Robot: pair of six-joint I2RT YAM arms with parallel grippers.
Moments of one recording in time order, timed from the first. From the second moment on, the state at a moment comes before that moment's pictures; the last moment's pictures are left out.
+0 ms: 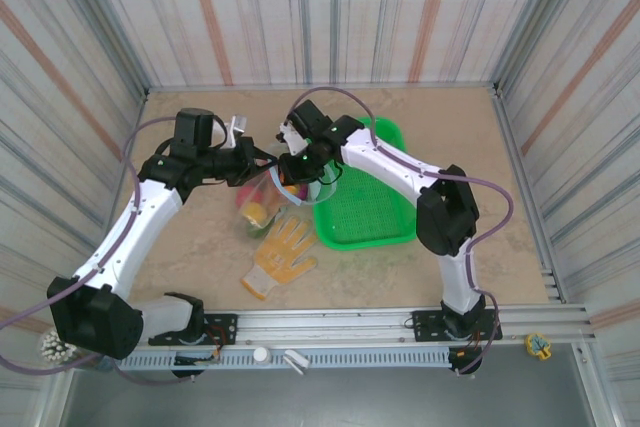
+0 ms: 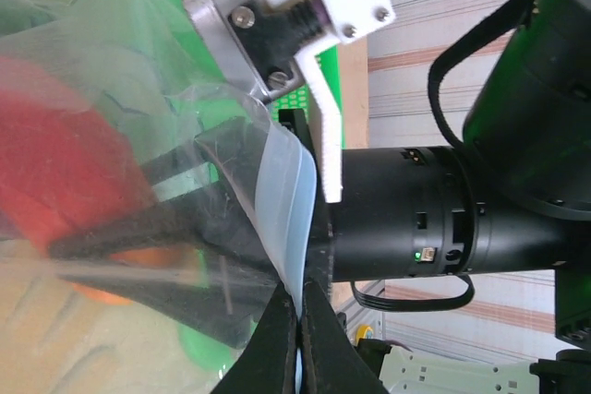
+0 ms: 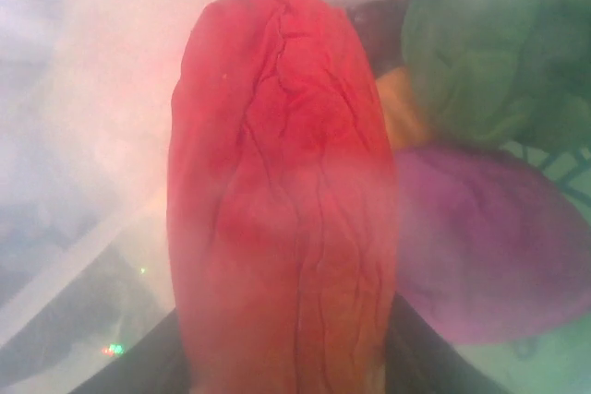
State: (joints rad) left arm -0.29 1.23 1.14 -0.61 0.68 -0.77; right arm 0.78 2.04 1.83 -0.84 -0.44 0.42
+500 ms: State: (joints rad) left arm -0.29 1.24 1.14 -0.61 0.68 -0.77; right arm 0.77 1.94 1.71 -0.71 -0.37 0.49
